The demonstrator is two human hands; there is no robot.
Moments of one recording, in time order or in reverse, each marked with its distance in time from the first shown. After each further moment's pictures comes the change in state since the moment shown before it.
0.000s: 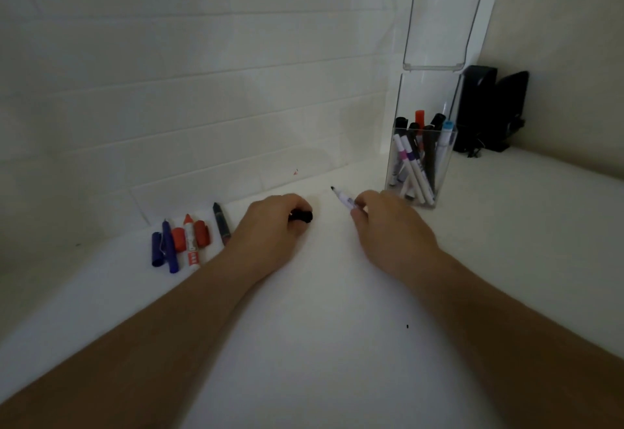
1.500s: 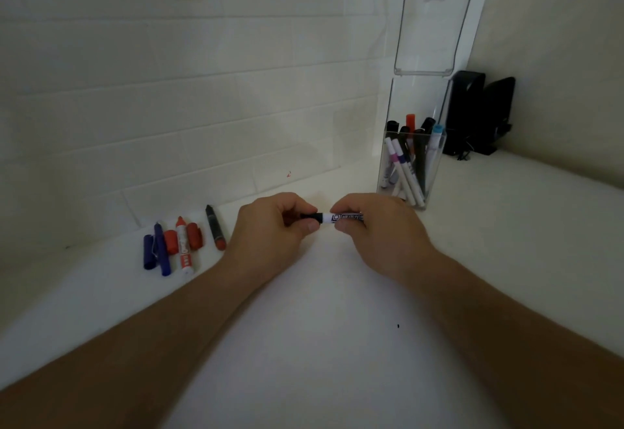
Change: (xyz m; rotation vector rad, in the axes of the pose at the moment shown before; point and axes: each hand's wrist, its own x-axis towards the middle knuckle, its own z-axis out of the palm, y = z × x) left_hand -0.010 0.016 0.003 -0.379 0.112 -0.053; right_hand -0.007 0.001 -0.012 0.196 0.038 -0.150
